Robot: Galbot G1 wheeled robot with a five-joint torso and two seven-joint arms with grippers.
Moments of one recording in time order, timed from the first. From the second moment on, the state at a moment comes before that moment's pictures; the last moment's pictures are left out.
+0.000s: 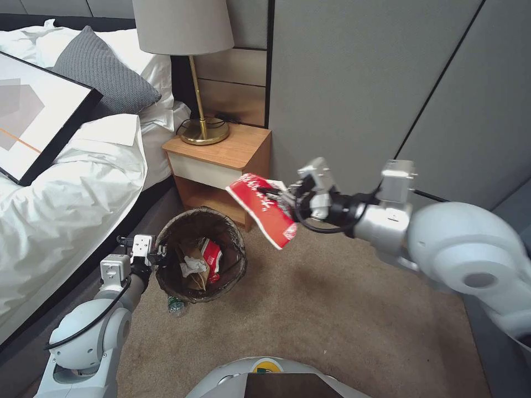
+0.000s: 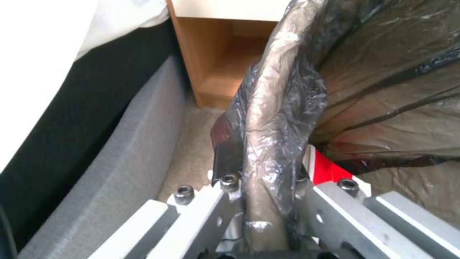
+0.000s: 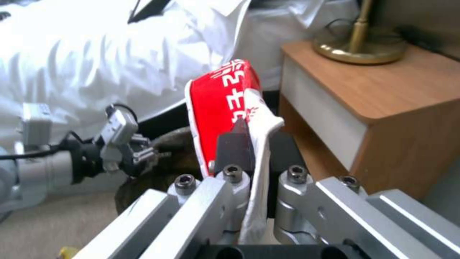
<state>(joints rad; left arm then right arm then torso) 1.54 -1.36 -0.80 -2.34 -0.18 0.74 0.12 -0.38 0.62 -0.09 2.44 1.52 -0.68 0.37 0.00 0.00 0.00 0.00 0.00</state>
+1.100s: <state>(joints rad) 1.51 -1.36 -0.81 -2.30 -0.18 0.74 0.12 -0.20 1.12 -0.73 1.89 1.37 -0.64 0.51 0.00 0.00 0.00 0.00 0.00</state>
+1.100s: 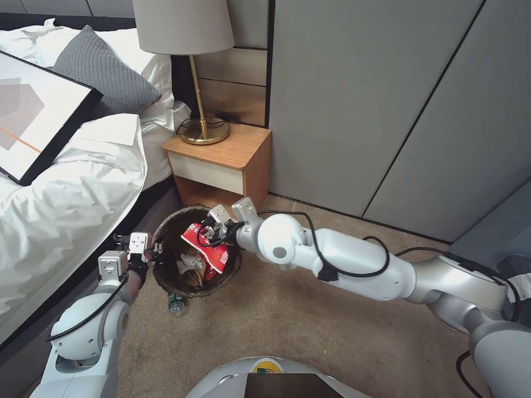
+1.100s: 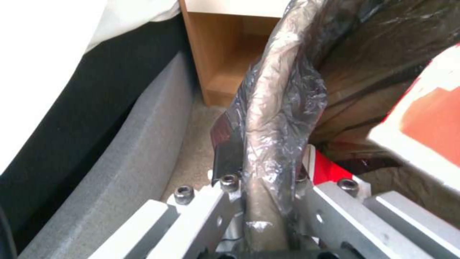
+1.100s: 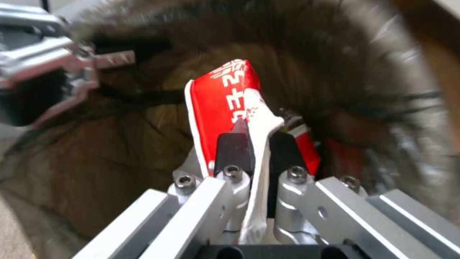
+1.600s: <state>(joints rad) 1.51 -1.36 -0.80 -2.32 -0.19 0.74 0.12 -0.20 1.28 -0.78 1.74 1.36 -0.63 0.51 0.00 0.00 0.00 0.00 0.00</state>
